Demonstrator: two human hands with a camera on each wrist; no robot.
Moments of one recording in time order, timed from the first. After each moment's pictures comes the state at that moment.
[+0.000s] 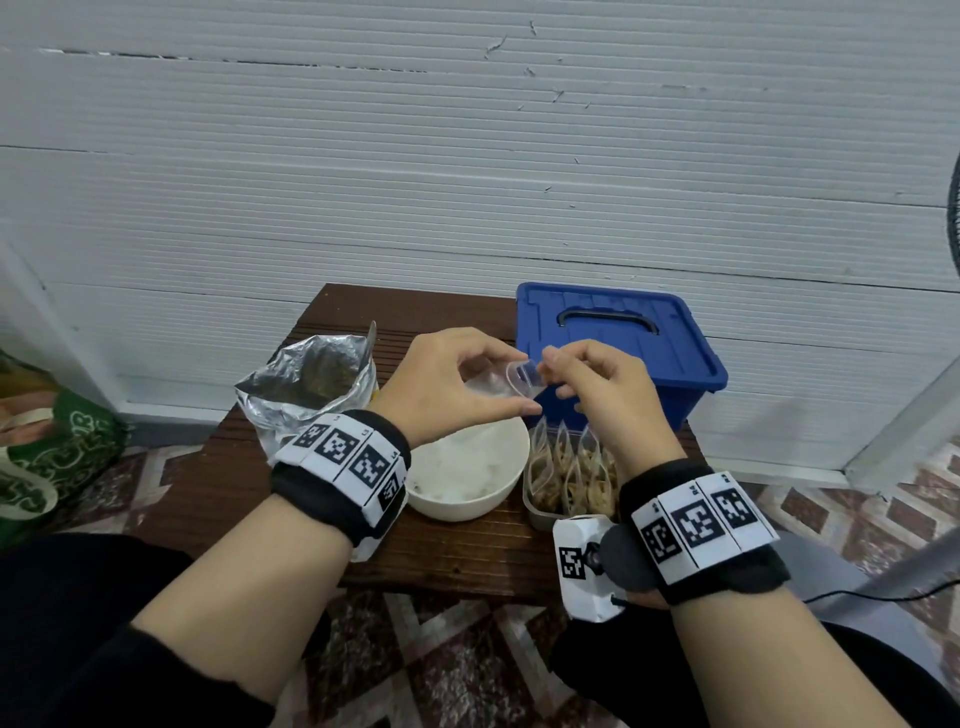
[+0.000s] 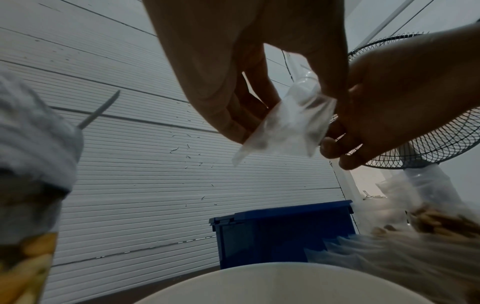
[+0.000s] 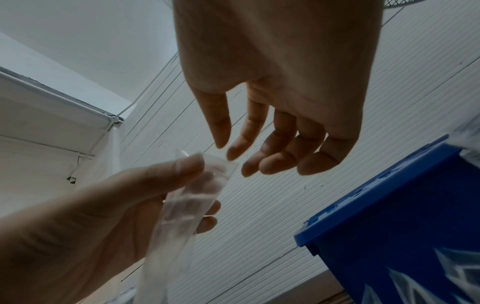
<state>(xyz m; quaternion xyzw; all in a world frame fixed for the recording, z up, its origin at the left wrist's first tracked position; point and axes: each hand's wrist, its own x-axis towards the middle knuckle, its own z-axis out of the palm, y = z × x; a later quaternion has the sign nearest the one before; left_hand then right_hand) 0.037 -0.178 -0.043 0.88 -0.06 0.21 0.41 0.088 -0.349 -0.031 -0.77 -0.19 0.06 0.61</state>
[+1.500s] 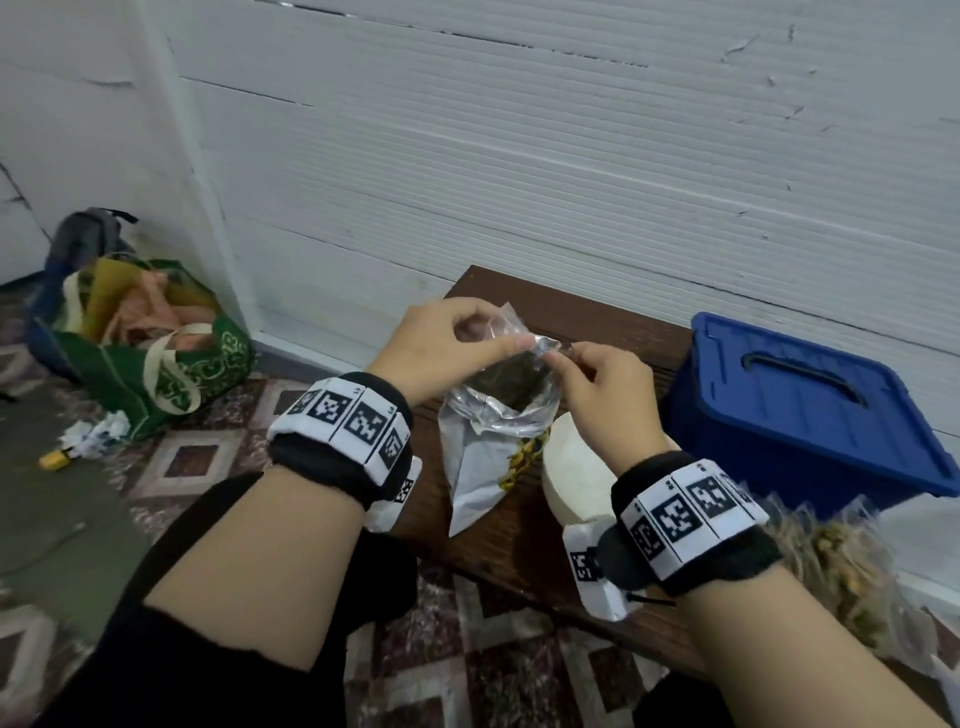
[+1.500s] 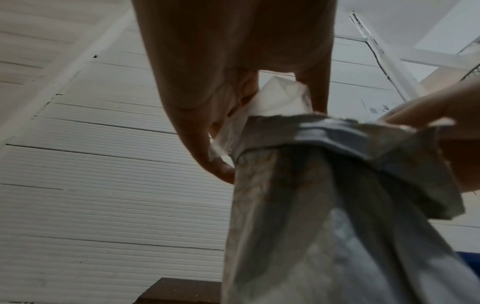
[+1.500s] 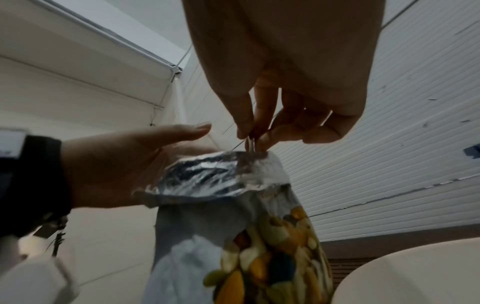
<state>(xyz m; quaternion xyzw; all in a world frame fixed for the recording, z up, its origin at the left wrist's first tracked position) -0.034 -0.032 -0.039 0.84 0.17 0.23 0.46 0.058 -0.188 -0.044 -0.83 -0.37 -0.01 0.43</state>
